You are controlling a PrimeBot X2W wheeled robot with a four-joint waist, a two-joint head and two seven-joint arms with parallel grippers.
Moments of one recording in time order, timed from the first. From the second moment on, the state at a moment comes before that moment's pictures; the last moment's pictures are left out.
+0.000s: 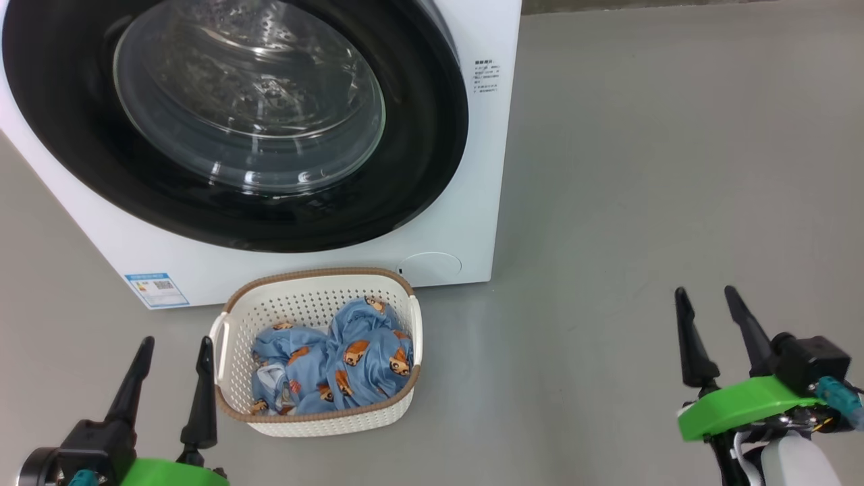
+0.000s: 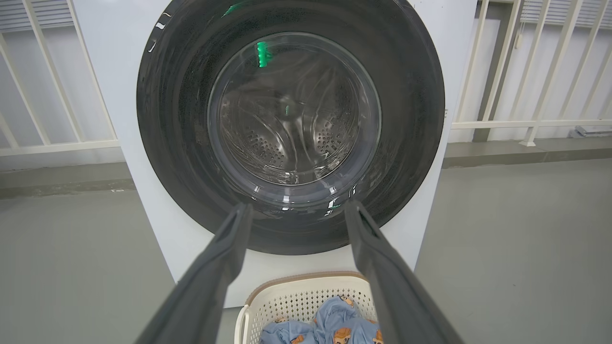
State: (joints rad) left arm -0.06 0.10 0.00 0.16 -0.15 -0.13 -0.25; right arm -0.19 -0.05 -0.16 0.30 0.15 0.13 -0.25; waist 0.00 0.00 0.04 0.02
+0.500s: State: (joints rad) left arm -0.05 0.09 -0.01 0.10 -0.14 -0.13 -0.25; right arm -0.30 -0.05 -0.17 0.22 0.50 0.13 -0.25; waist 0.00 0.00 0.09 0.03
